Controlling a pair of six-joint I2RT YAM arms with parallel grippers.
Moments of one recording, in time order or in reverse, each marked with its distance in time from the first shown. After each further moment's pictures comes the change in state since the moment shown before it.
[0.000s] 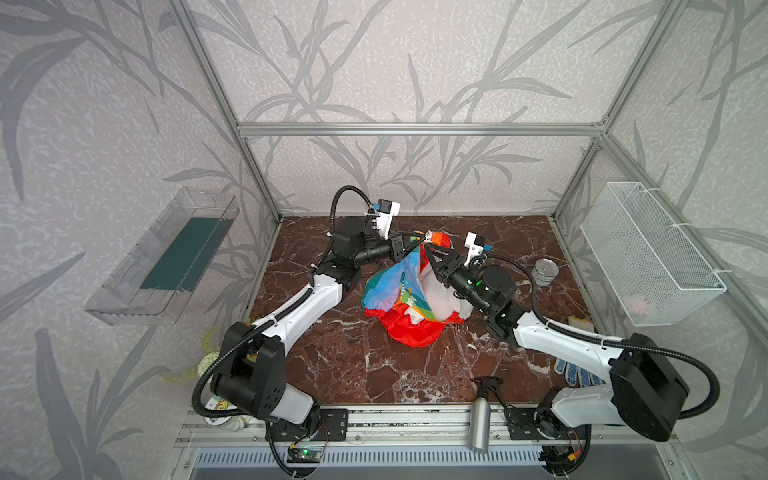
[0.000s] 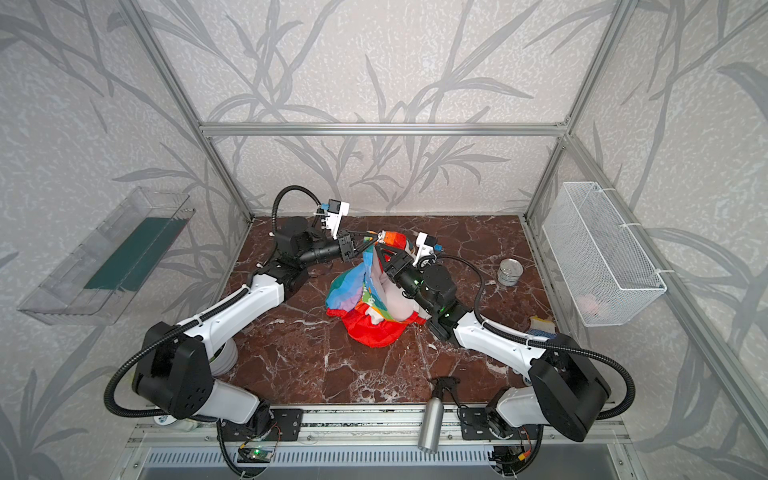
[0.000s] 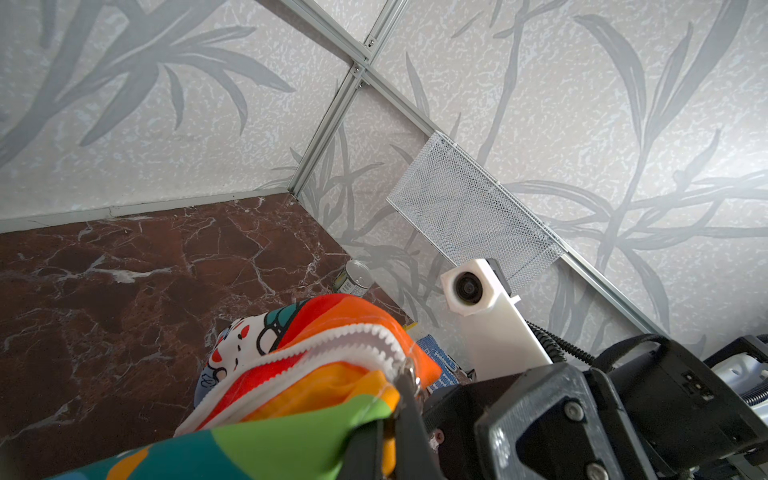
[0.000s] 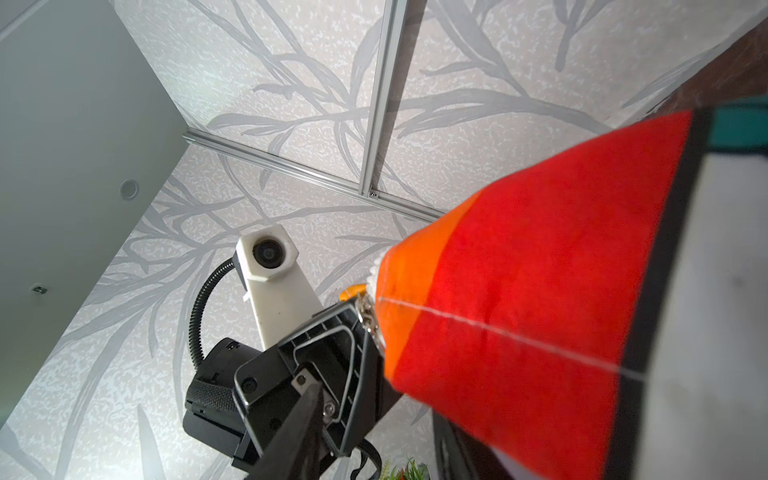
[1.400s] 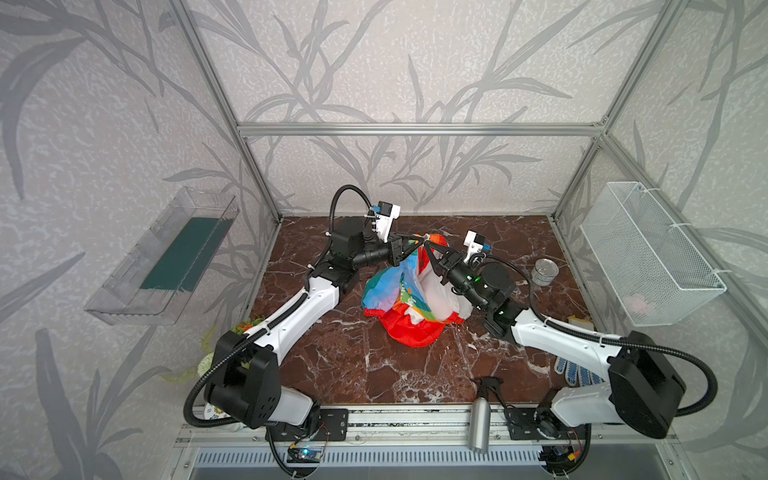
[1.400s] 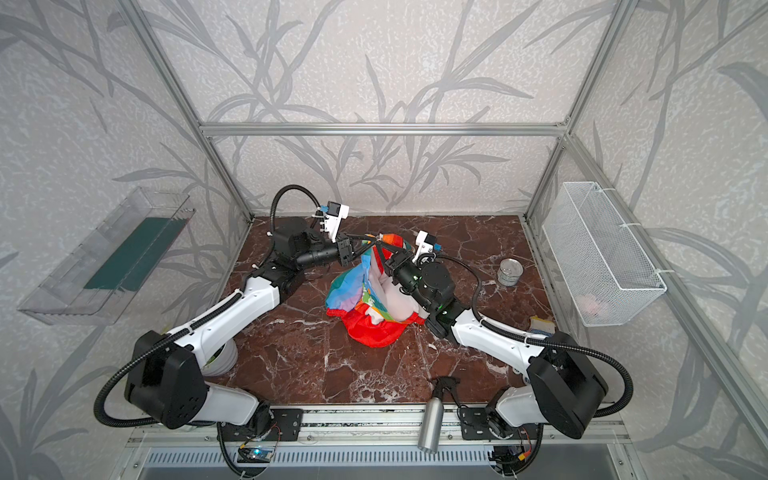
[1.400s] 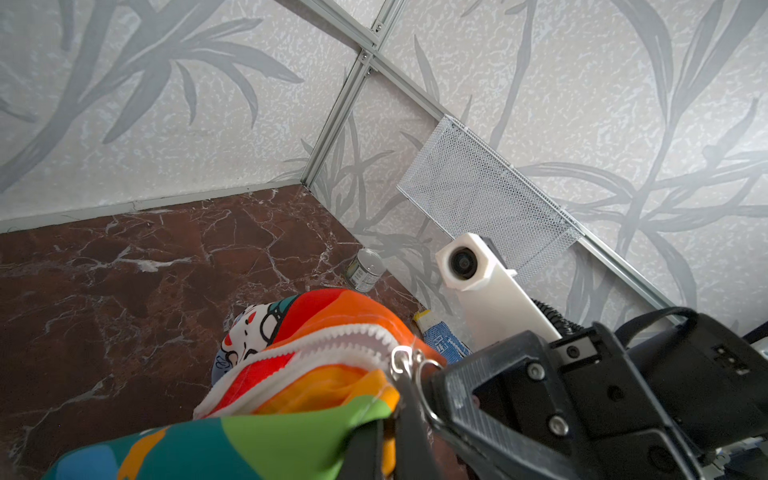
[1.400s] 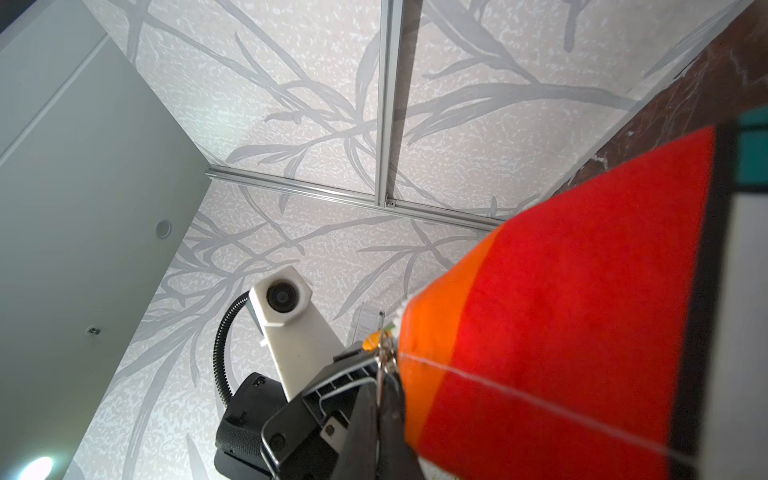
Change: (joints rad) left arm -0.016 -0.051 0.000 -0.137 -0.035 0.117; right arm 0.001 0.011 0.043 -0.007 0.030 0.150
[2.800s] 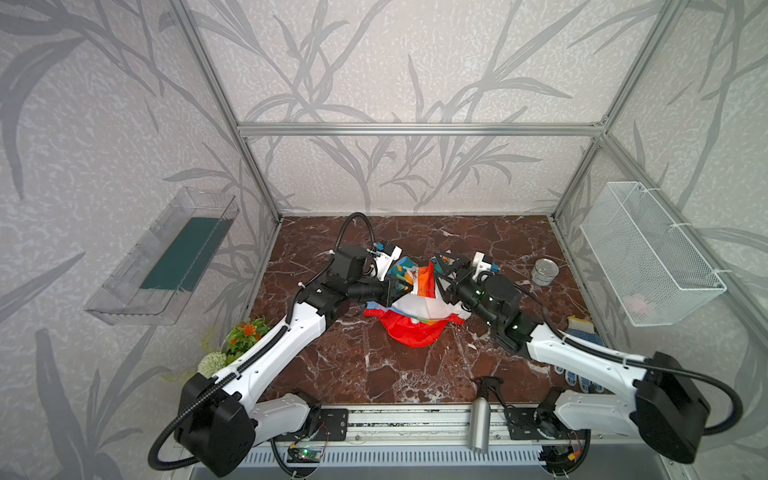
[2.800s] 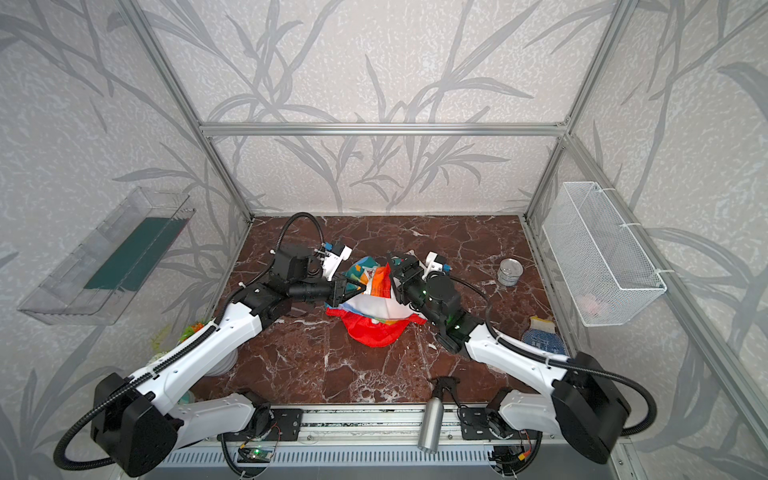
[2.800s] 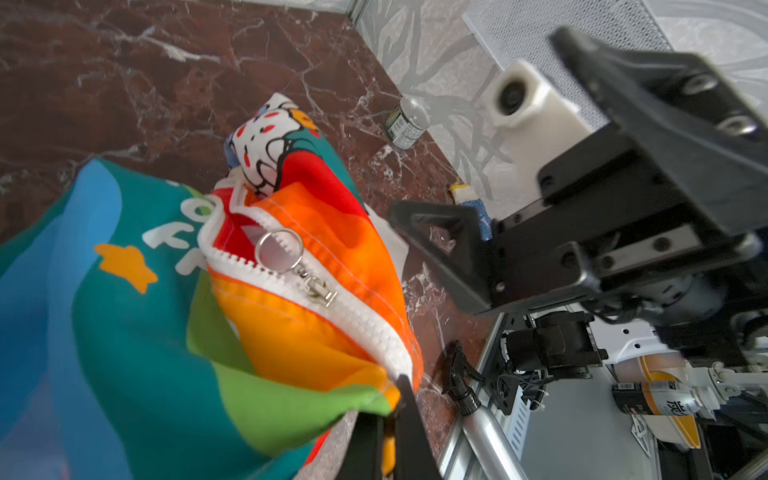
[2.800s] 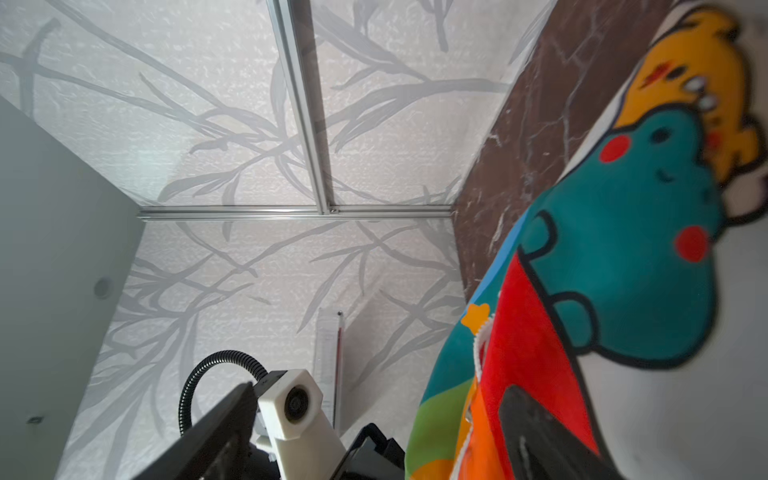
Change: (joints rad) left arm -0.063 -0.236 -0.132 -0.583 -0.118 0.144; right arm 0.025 -0.229 -0.129 -0.338 0.071 0.062
